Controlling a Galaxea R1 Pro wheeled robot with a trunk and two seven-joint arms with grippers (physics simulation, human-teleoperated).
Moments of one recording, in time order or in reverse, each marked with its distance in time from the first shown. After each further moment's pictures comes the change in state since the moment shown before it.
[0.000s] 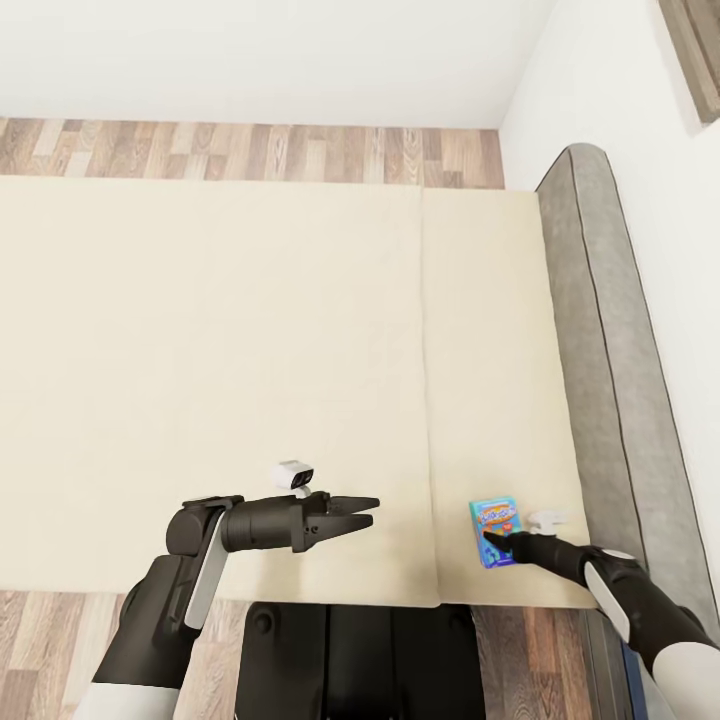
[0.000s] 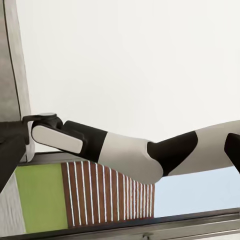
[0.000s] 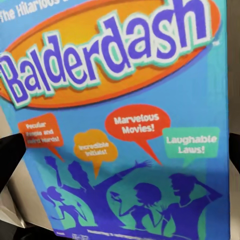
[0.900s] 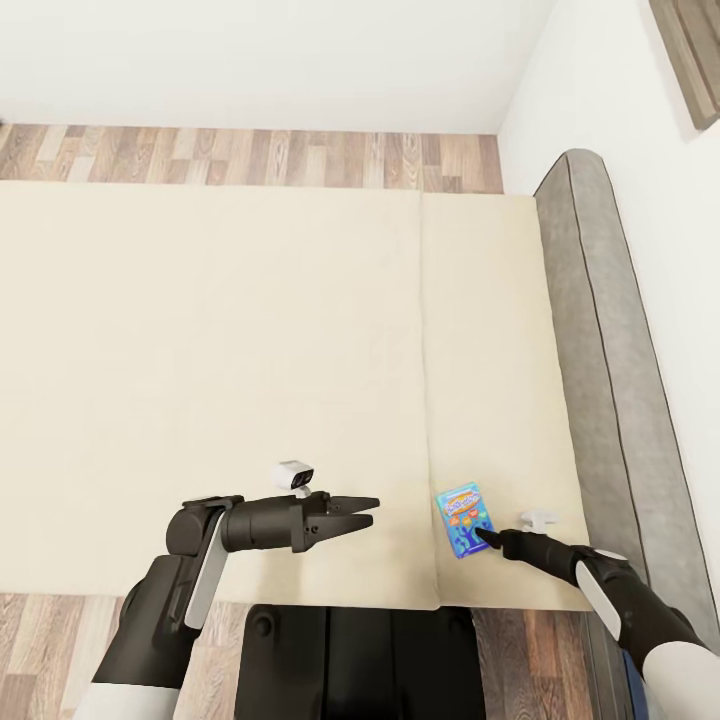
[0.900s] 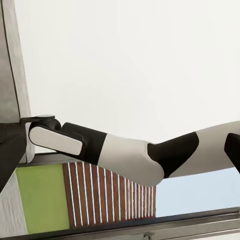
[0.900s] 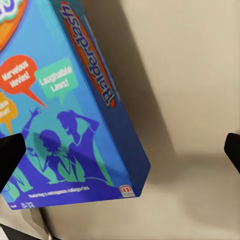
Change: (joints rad) left arm 0.000 0.000 0.000 0.000 0.000 0.000 0.001; right arm 0.000 0.025 0.000 0.000 -0.054 0.002 0.001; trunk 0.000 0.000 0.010
